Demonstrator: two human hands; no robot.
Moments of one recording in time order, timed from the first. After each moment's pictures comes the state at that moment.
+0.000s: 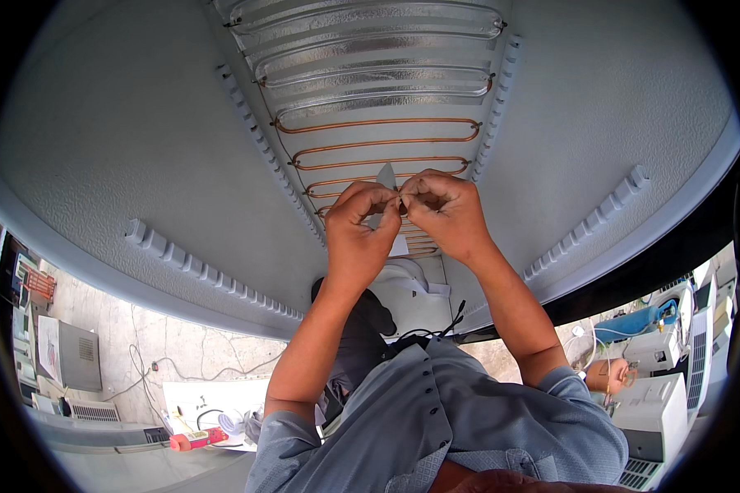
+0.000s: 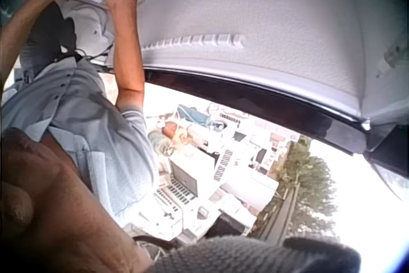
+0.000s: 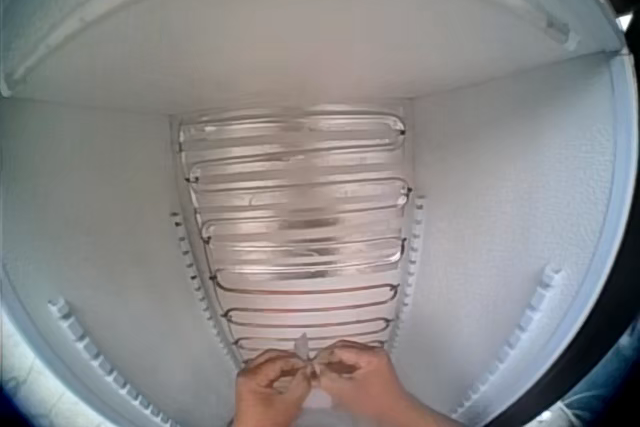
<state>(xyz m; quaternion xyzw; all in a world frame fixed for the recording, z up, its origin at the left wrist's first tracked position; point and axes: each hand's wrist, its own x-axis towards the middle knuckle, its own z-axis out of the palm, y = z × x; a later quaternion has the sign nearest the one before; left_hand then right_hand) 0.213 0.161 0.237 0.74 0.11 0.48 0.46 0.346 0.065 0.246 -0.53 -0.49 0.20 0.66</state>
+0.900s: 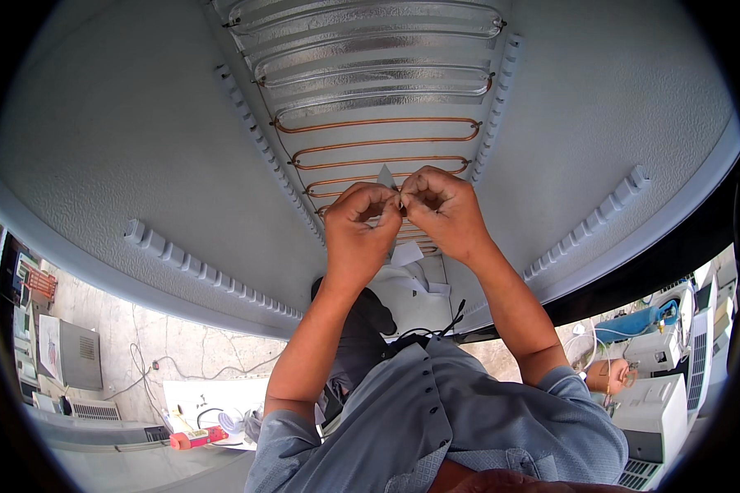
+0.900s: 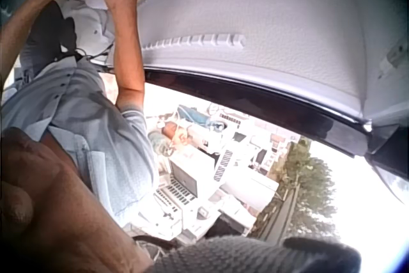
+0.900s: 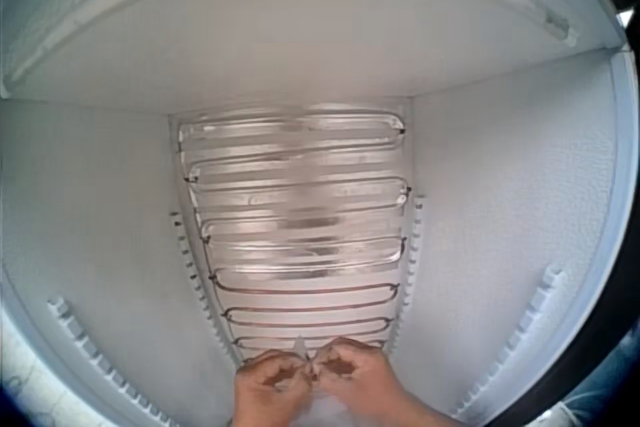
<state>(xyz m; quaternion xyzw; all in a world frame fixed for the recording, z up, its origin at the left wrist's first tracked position) 0.216 0.156 0.238 0.71 0.13 0.48 0.50 0.350 0.065 0.244 -0.53 -0.50 0.22 0.65</state>
